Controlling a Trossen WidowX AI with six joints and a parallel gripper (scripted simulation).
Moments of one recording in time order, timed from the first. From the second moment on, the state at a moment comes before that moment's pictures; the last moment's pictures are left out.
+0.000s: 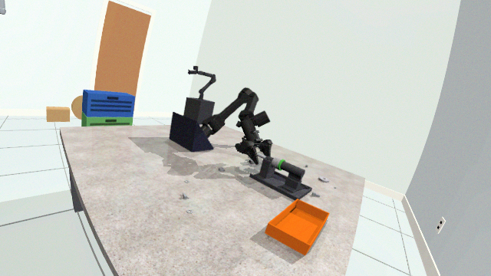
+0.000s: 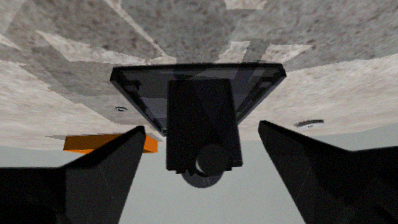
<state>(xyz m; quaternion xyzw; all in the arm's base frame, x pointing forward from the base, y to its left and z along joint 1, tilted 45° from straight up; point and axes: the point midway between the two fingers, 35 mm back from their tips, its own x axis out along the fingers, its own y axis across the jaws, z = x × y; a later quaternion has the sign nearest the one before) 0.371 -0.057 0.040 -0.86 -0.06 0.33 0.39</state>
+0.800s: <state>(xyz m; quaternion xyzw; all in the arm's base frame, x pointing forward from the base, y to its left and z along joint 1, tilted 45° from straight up) 0.371 -0.056 0.040 -0.86 -0.06 0.33 0.39</state>
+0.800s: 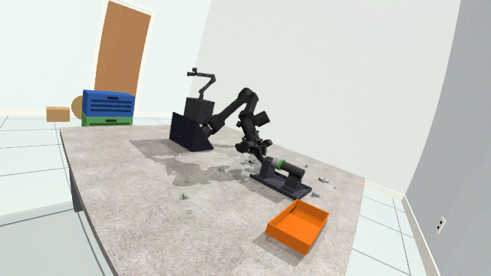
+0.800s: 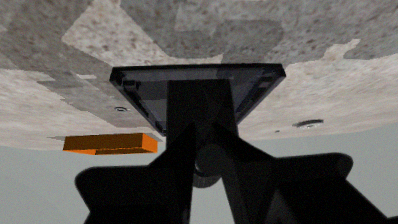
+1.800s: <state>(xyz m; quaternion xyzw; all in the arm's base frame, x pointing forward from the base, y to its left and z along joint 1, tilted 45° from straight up) 0.357 -0.053 0.040 -0.86 -0.06 0.33 0.39</state>
